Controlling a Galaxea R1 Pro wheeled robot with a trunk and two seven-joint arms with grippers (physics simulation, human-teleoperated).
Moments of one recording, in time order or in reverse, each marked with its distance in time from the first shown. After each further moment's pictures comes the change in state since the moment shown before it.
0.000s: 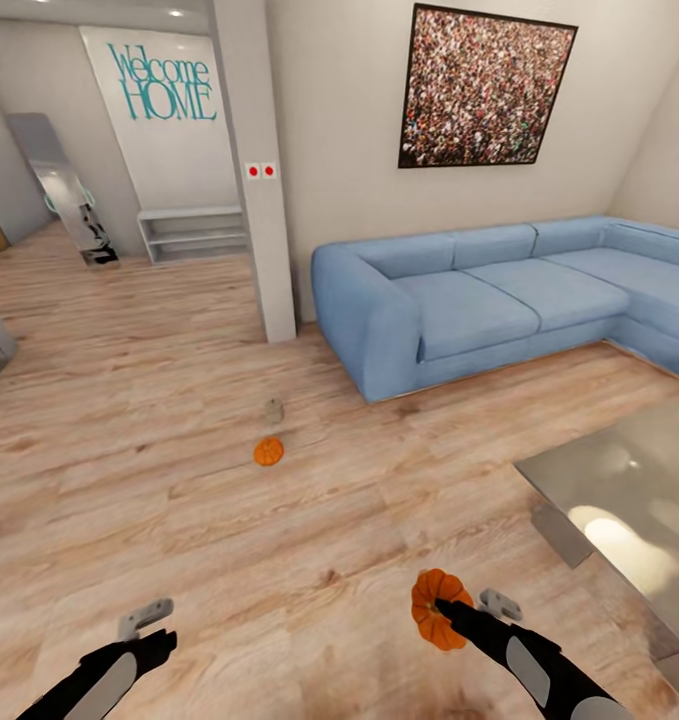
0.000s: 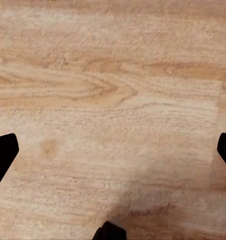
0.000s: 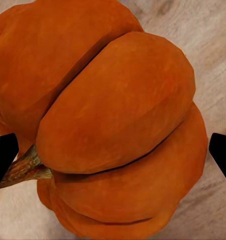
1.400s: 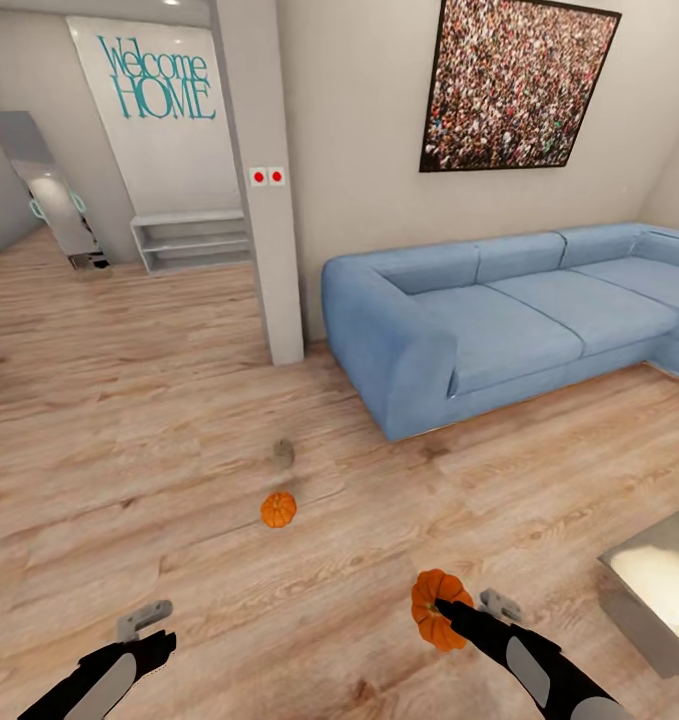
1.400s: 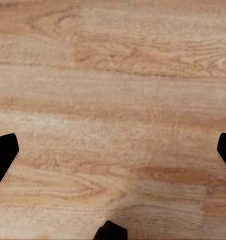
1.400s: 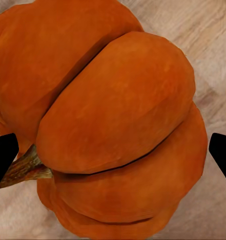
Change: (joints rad) left arm -0.001 0.000 0.000 0.006 0.000 0.000 0.000; right arm 0.000 0.000 0.000 0.001 -0.001 0.000 0.001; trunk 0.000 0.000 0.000
